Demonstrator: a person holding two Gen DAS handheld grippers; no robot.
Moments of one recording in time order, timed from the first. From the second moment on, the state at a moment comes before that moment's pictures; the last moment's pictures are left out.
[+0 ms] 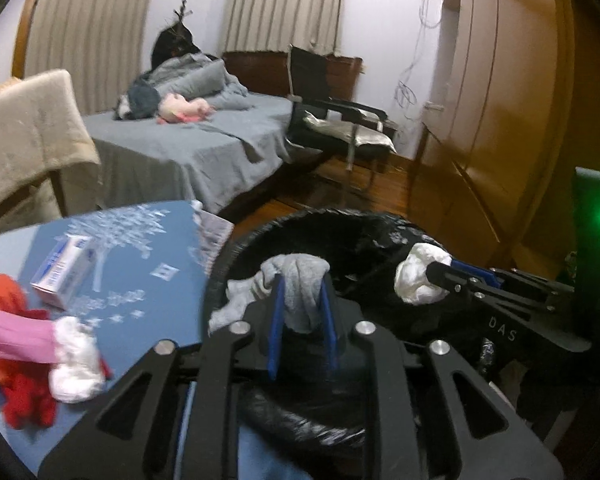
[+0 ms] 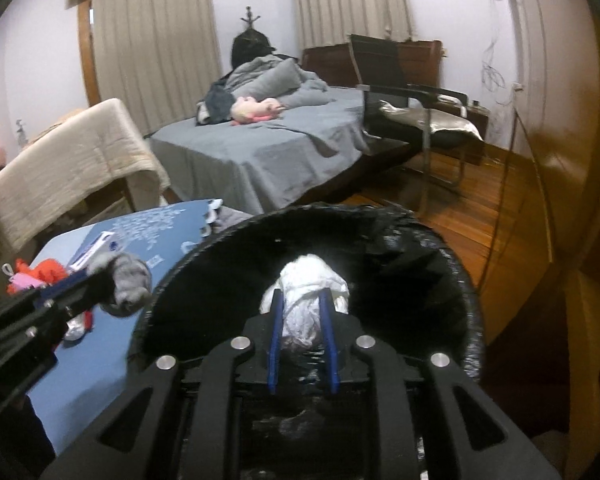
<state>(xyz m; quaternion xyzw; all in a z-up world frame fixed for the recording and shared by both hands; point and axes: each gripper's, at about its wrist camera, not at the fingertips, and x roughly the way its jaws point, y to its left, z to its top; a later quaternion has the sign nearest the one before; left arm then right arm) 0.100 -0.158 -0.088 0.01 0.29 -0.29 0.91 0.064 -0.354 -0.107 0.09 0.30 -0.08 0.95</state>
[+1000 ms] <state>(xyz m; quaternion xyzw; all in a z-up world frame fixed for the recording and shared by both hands) 0.091 0.069 -0.093 0.00 0.27 0.02 0.96 0.117 -0.163 -0.114 0.02 0.28 0.10 0.95</state>
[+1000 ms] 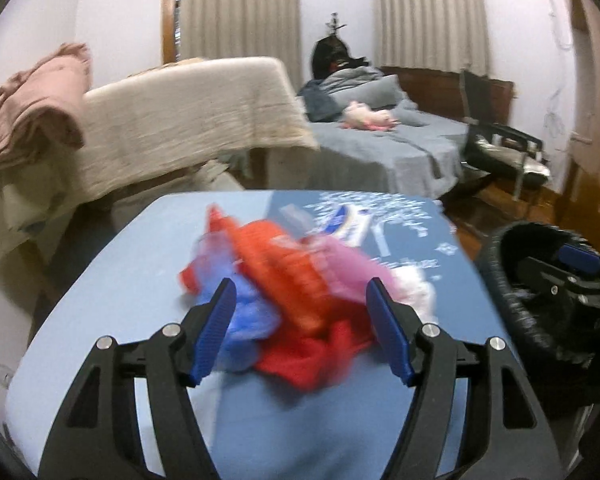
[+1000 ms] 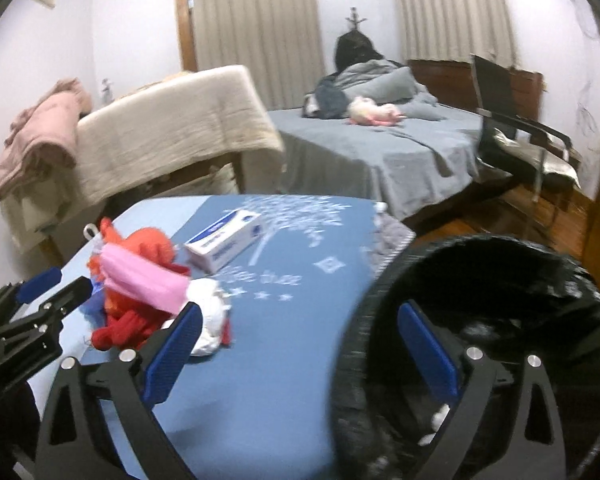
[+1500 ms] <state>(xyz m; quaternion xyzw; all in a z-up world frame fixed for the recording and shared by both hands) 0.110 0.119 -0.130 -0.01 0.31 0.05 0.95 0.160 -0.098 -0.159 0.01 0.35 0.14 0.93</state>
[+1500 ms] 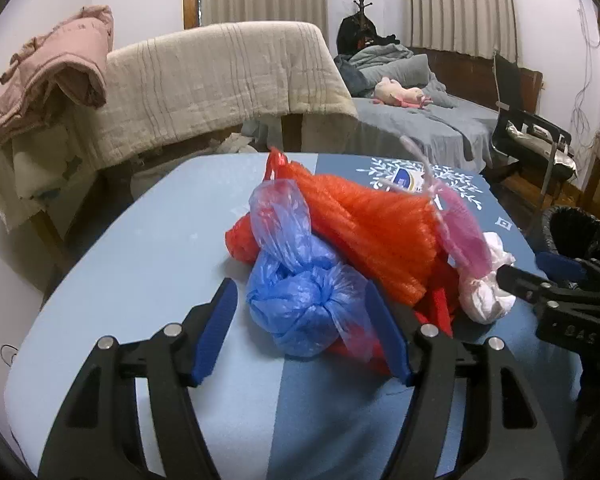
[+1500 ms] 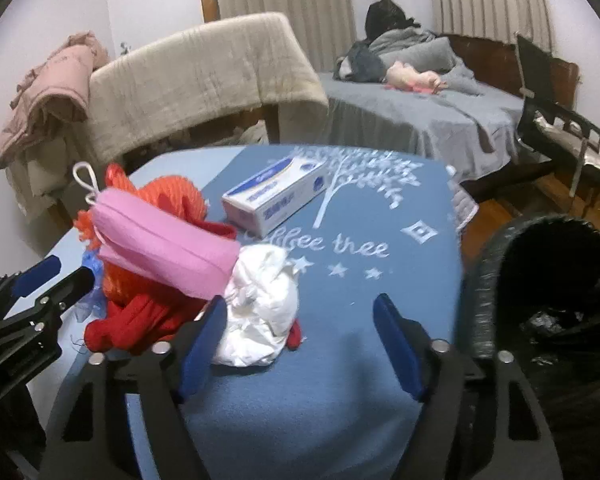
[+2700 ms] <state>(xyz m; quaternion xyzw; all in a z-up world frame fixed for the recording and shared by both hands) 0.090 0.137 -0.123 -0.05 0.30 0.05 0.95 0.141 -0.110 -0.149 0.01 0.33 0.15 0.93</state>
